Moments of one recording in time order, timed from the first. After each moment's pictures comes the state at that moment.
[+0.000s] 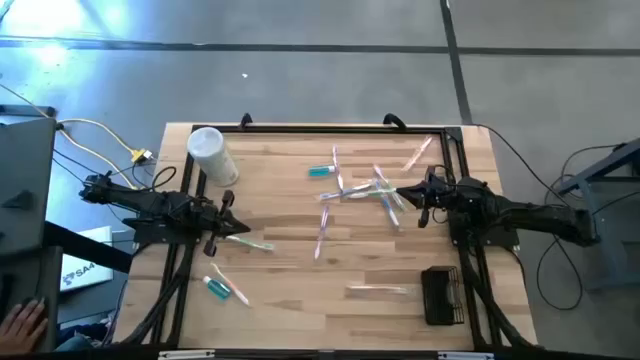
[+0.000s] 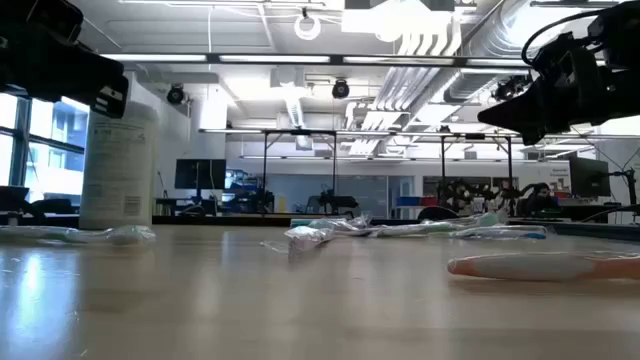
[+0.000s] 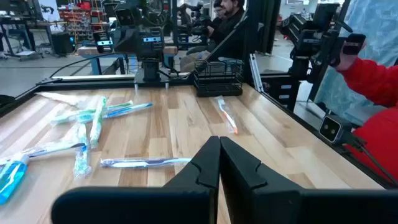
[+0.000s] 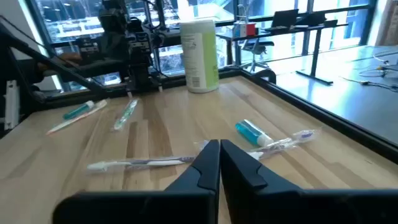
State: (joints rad) left arm -0.29 0.04 0.04 0.00 -0.10 -0.03; right arm -0.24 0.25 0.01 0.17 0.00 0.11
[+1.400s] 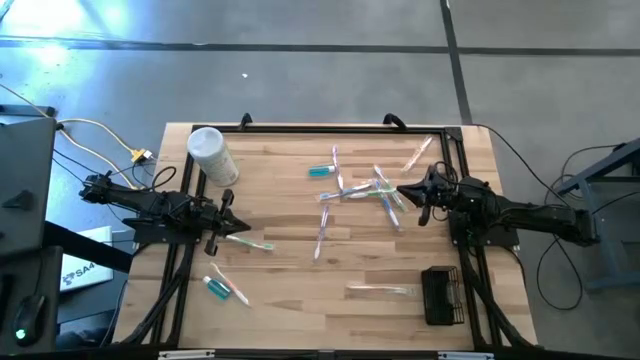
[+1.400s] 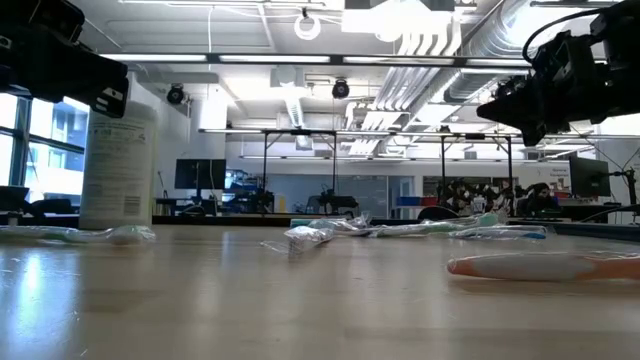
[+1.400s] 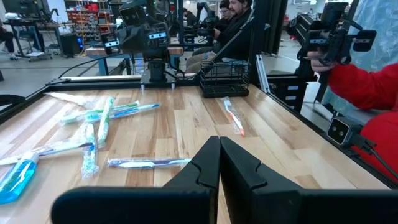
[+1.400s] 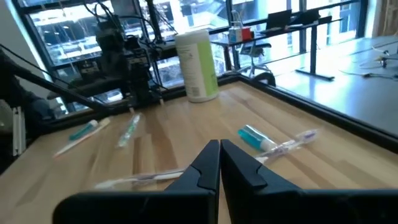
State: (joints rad) left arm -0.29 0.04 0.04 0.00 -0.12 -0.03; right arm -0.24 0.25 0.01 0.20 0.02 0.19
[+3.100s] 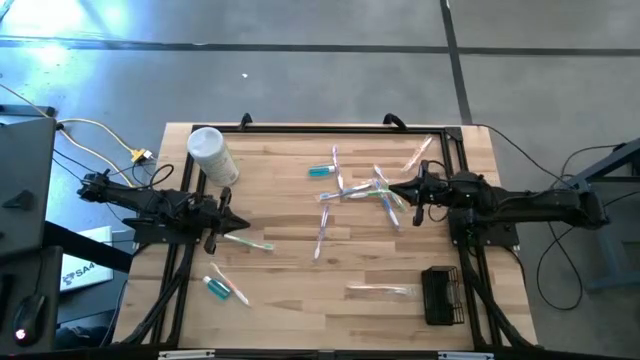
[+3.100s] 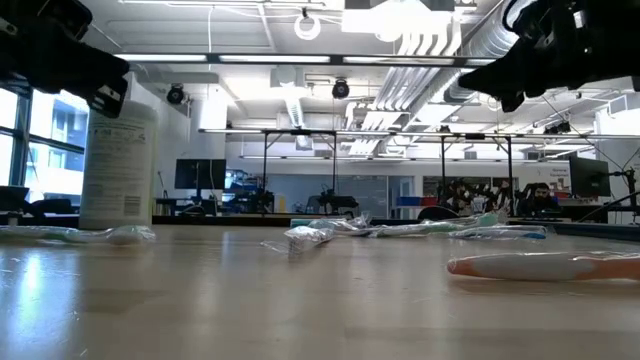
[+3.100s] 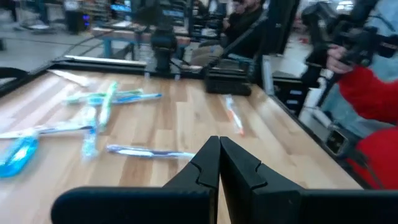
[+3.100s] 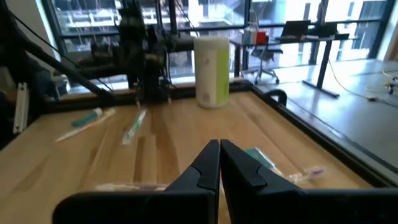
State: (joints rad) left arm -0.29 0.09 0.12 -0.07 -0.18 -0.14; right arm -0.15 0.54 0.20 0.26 0.05 0.05
